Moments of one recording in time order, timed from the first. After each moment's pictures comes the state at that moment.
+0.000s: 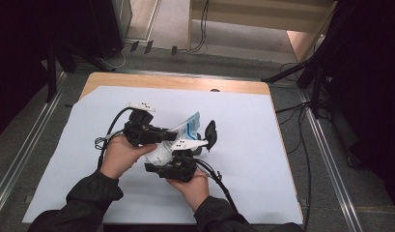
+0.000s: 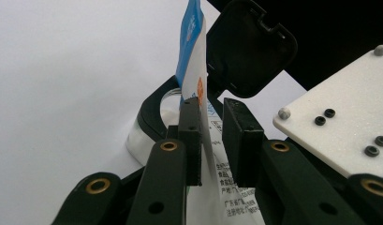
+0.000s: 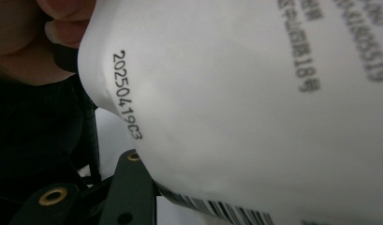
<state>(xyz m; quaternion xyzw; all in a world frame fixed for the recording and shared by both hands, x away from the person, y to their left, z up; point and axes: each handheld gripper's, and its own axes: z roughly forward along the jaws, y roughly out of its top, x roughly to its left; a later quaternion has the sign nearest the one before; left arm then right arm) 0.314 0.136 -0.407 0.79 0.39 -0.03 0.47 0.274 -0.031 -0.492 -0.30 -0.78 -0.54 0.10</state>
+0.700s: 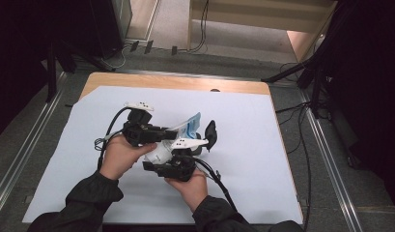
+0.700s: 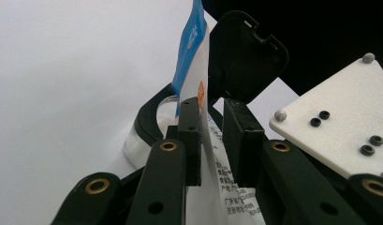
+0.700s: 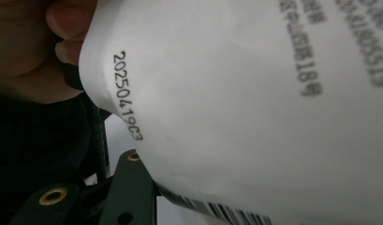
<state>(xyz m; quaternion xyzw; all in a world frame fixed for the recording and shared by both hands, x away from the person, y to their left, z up) 0.312 0.137 -0.403 0.78 0.40 -0.03 0.48 0.274 -0.030 -0.486 -0.30 -0.76 -0.56 0.12</state>
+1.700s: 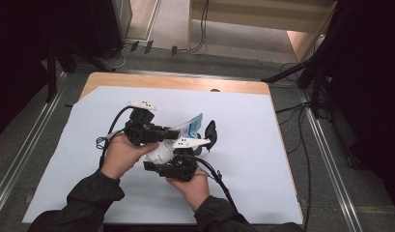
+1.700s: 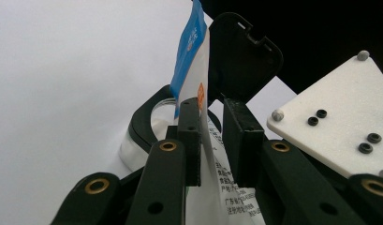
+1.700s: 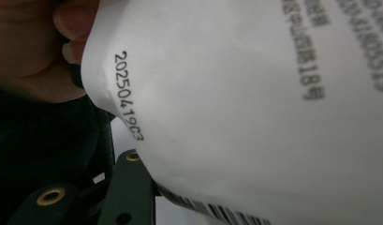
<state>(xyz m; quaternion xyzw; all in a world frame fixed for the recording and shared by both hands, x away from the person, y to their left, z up) 0.312 0.131 -0.399 0.79 0.39 -0.03 0.48 0.274 -0.033 -0.484 -0.30 -0.76 -0.56 0.12</state>
